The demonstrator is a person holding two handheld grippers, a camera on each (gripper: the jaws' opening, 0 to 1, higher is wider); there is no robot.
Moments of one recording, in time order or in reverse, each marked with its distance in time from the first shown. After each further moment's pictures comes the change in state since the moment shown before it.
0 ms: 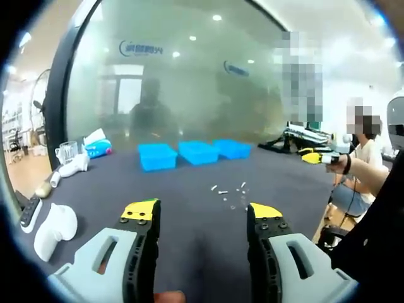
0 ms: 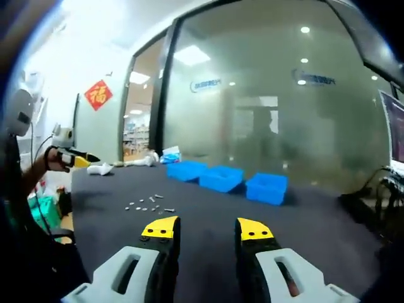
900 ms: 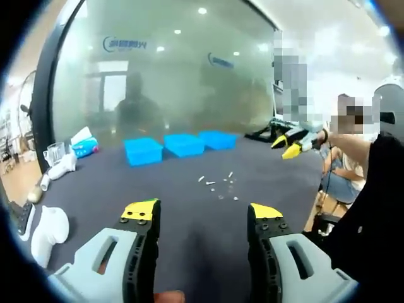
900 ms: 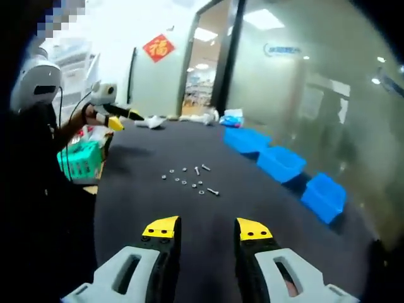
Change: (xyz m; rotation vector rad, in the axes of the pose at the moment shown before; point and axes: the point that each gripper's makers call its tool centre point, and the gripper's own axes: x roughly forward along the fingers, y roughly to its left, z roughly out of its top) left arm -0.001 -0.014 -0.013 0.058 0.057 -0.078; right arm 0.053 0.054 -0.009 -0.281 0.310 0.424
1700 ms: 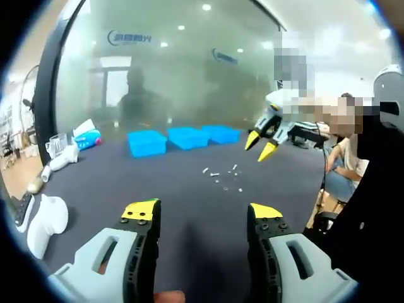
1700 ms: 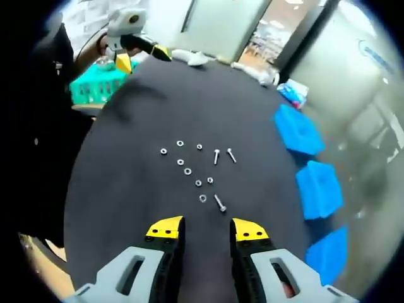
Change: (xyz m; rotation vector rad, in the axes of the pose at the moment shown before) left arm 0.000 0.005 -0.016 -0.036 0.016 0.002; right arm 0.096 0.008 0.016 -0.409 0.382 0.237
